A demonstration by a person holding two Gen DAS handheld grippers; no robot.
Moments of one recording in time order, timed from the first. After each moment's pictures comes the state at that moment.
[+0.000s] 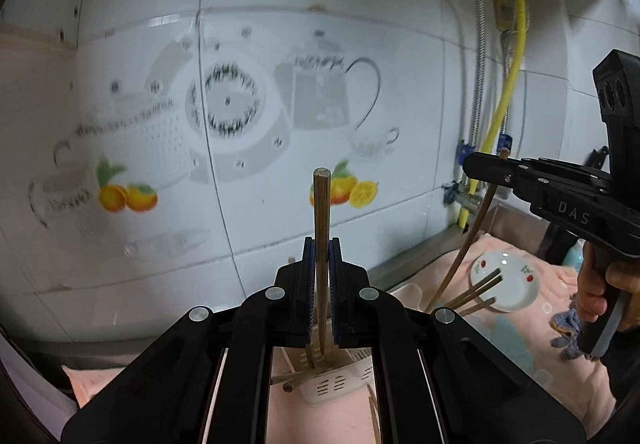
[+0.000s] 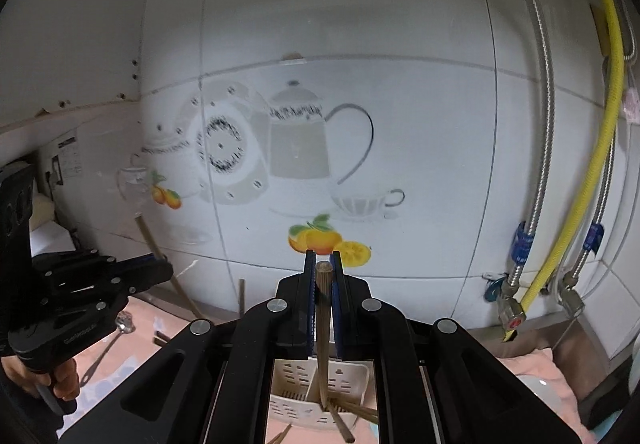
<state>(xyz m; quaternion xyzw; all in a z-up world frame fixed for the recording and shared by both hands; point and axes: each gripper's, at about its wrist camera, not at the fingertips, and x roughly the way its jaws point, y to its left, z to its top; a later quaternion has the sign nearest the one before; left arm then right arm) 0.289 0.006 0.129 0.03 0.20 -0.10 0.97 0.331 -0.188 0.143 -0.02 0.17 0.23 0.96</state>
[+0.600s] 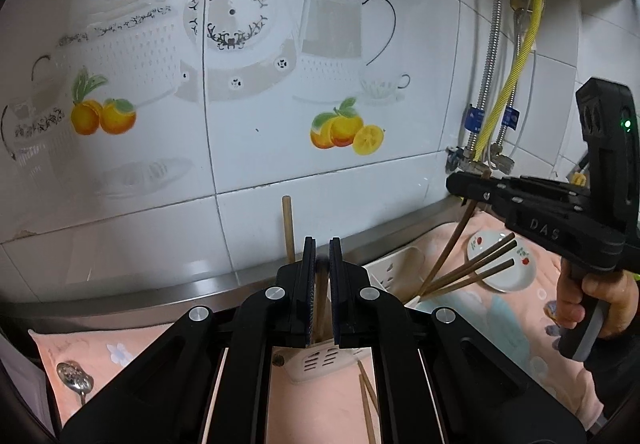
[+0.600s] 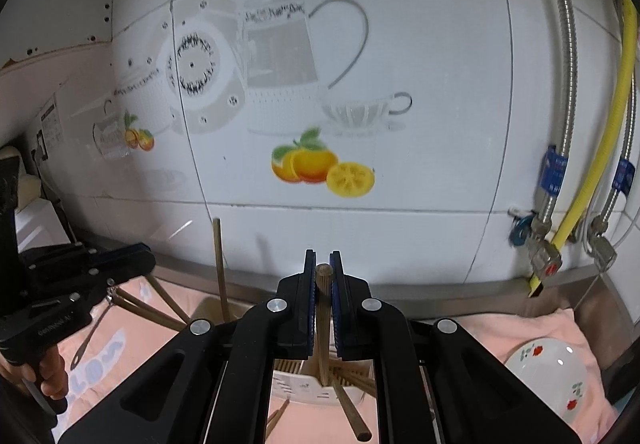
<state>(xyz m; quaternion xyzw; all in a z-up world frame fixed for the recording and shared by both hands) 0.304 0.017 0.084 0.00 0.25 -0.11 0.96 0.361 -0.179 0.080 -0.02 0.25 0.23 0.94</state>
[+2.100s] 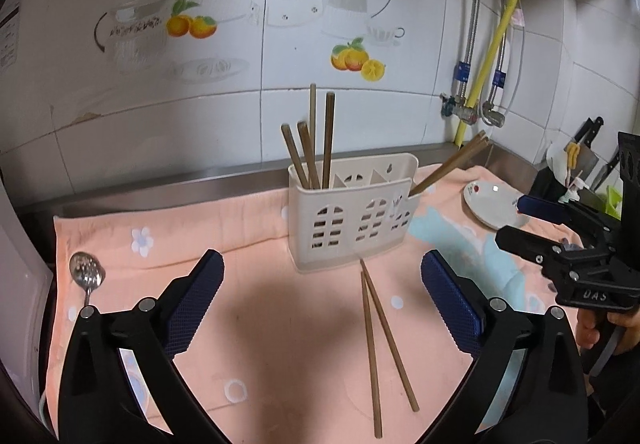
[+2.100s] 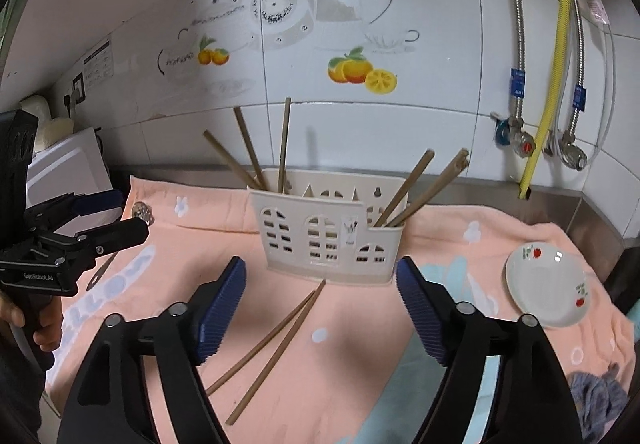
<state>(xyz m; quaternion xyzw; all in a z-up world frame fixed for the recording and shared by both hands) 0.172 0.036 0.019 -0.02 0.27 -0.07 0.96 0.200 -0.188 0.011 -0.04 0.27 0.23 0.94</state>
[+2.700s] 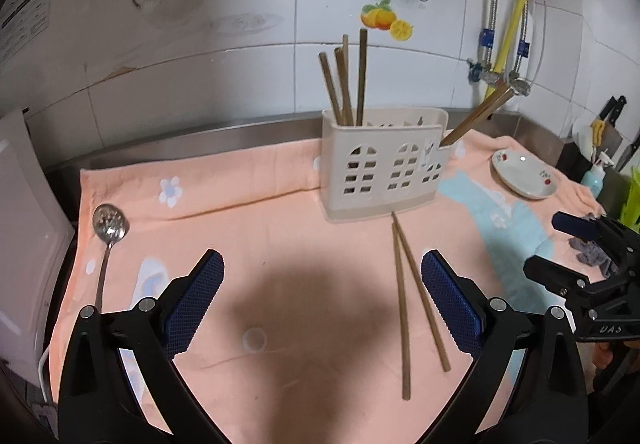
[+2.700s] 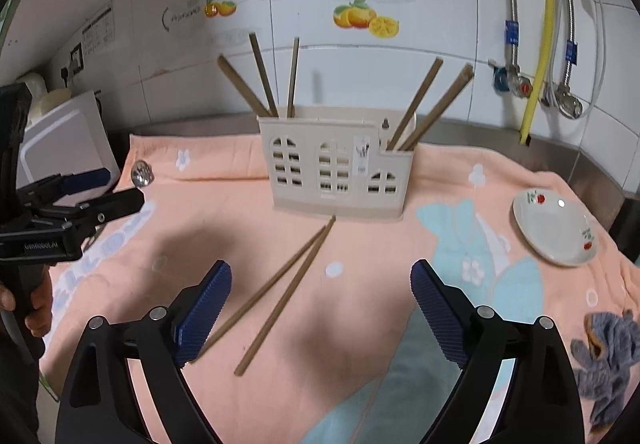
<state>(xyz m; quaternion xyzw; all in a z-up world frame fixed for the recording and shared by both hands) 0.144 0.046 -0.024 -0.01 0.30 -0.02 0.95 0.163 -0.181 -0.044 -0.05 0.31 0.21 0.93</state>
